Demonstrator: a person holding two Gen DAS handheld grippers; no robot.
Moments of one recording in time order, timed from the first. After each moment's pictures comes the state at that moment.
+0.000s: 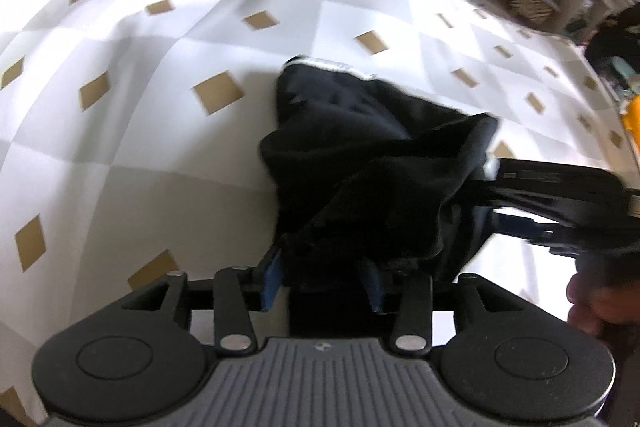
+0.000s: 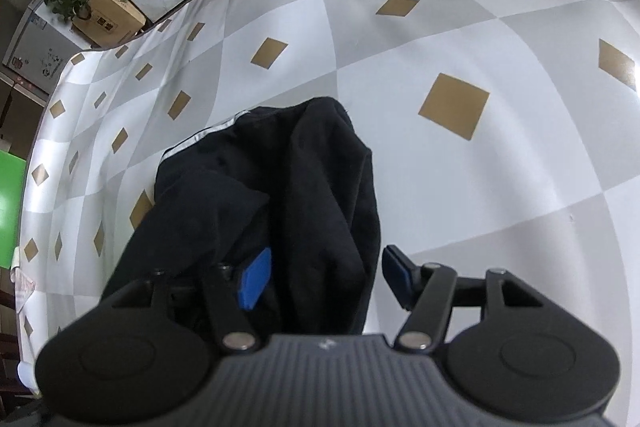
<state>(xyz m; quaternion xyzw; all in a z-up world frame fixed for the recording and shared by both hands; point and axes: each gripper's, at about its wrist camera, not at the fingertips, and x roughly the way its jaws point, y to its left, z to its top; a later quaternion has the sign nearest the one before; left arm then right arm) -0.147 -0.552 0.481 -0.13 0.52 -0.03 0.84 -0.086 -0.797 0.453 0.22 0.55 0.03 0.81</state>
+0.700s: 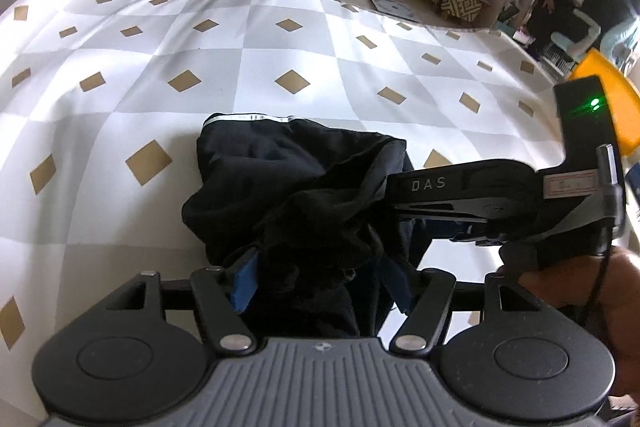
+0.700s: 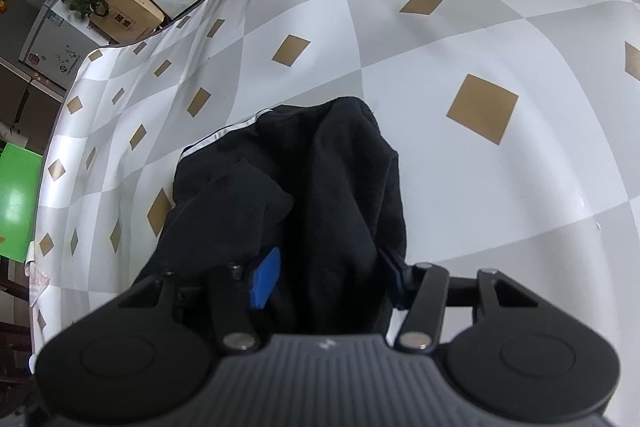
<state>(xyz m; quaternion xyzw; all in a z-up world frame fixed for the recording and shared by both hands) -0.141 -0.586 0.498 -0.07 0.47 -0.10 0.87 -0.079 -0.794 0.454 0.24 0.55 0.06 0.80</state>
